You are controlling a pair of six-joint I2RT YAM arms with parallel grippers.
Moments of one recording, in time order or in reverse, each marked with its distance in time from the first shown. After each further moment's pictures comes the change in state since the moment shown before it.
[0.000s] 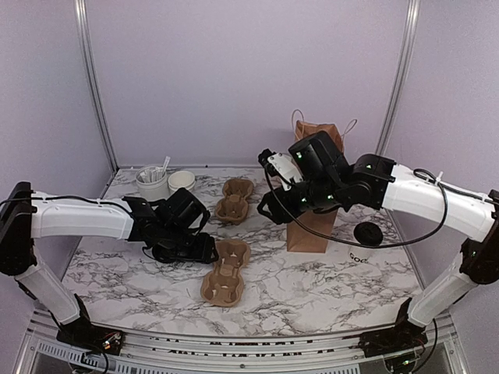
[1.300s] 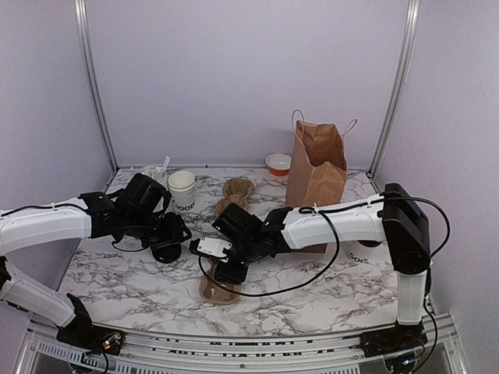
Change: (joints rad) left arm 0.144 -0.277 -0.119 -0.027 -0.052 -0.126; right arm 0.140 0.542 0.061 0.195 -0.173 -0.460
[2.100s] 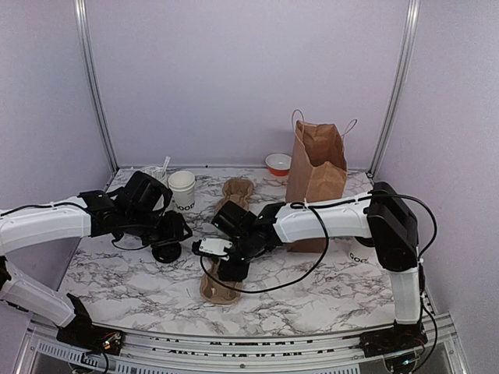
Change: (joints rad) left arm 0.003 0.000 0.013 0.000 0.008 0.026; right arm -0.038 0.085 0.094 -0.114 -0.037 -0.049
